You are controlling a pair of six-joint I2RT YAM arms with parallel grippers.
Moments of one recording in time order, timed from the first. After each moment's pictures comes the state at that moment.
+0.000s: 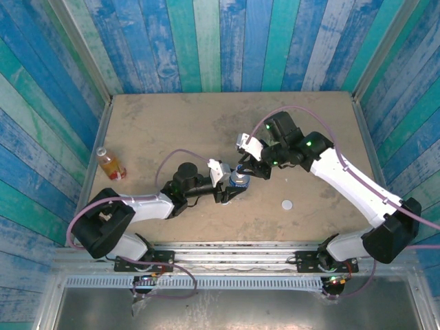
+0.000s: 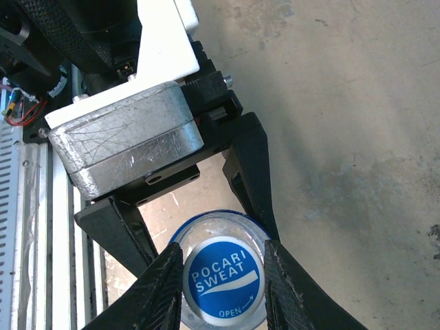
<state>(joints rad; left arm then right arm) -0.72 1.43 0.43 0.85 0.60 0.00 0.65 1.39 1.33 -0.84 -0.52 -0.47</state>
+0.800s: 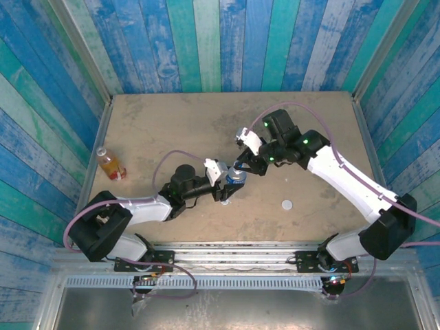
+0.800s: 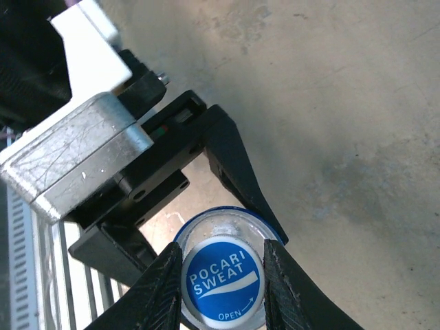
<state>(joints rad) -0.72 1.40 0.41 0.86 0.47 -0.01 0.65 1.42 1.32 -0.77 -0.51 -0.25</state>
